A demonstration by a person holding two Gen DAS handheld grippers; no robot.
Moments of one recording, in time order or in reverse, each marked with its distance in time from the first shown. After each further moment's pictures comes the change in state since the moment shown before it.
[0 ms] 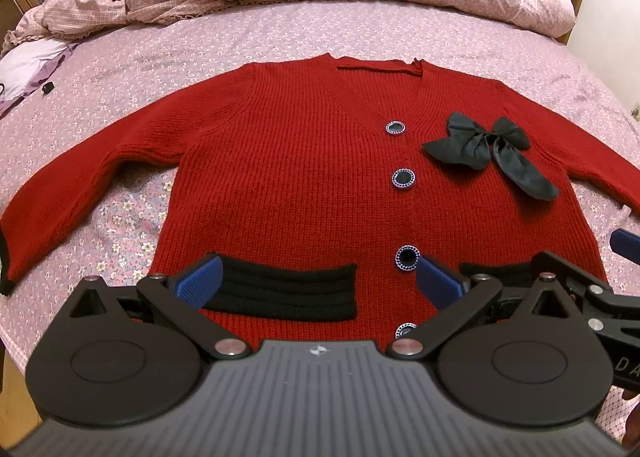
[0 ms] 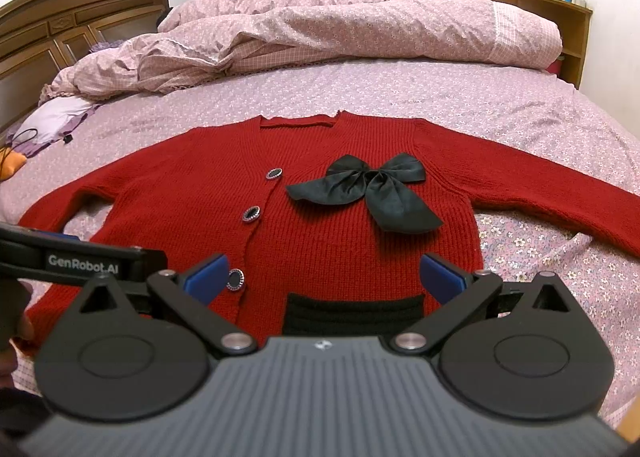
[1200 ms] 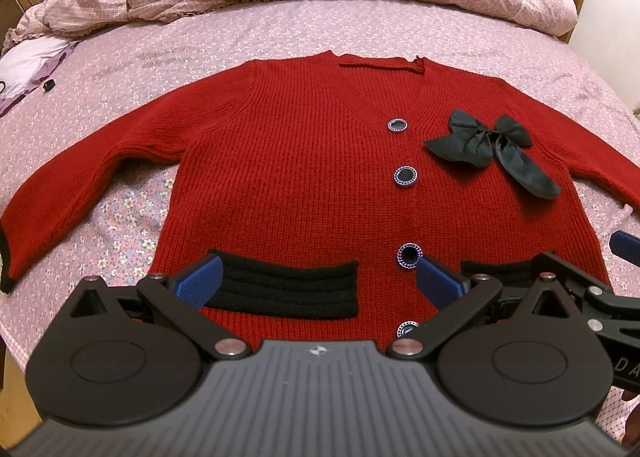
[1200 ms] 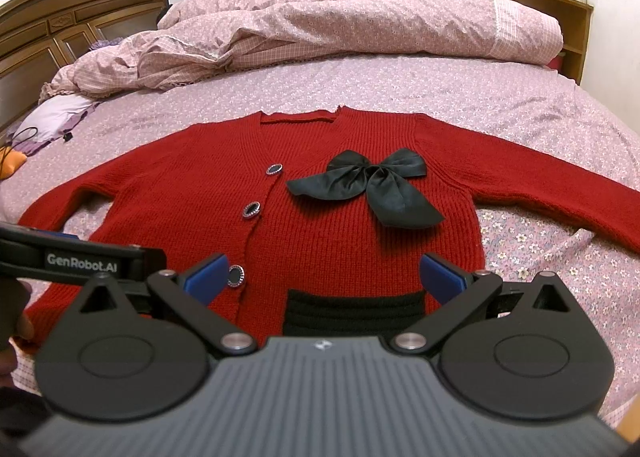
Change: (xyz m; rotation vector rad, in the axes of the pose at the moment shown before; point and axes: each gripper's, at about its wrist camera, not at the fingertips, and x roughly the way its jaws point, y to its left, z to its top) left arm 0.000 0.000 0.001 0.001 0.002 0.000; right arm 0.001 0.000 0.001 0.003 0.010 0.001
